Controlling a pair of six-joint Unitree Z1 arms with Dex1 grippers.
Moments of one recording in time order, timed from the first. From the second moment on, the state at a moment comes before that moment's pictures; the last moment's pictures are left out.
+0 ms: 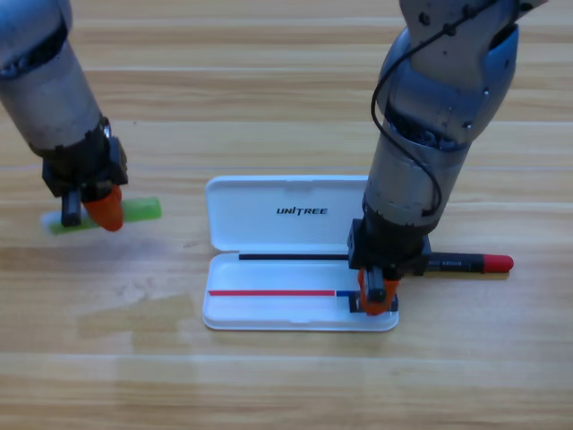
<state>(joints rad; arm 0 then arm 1) -0.54 1.89 -1.36 0.86 0.08 0.77 0.90 2.19 -1.70 0.99 0.10 -0.68</state>
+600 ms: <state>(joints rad) -0.56 1.84 -1.45 1.00 0.09 0.75 0.90 1.91 -1.55 0.99 0.10 -0.64</state>
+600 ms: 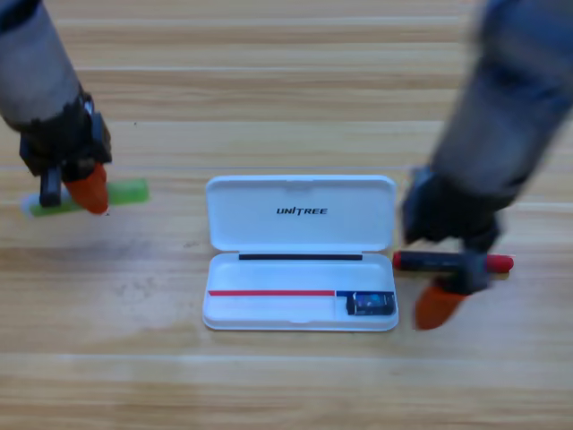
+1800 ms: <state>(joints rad) -0.91 2.23 -1.75 1.01 0.06 0.66 0.67 2.21 -1.65 0.93 0.00 -1.00</state>
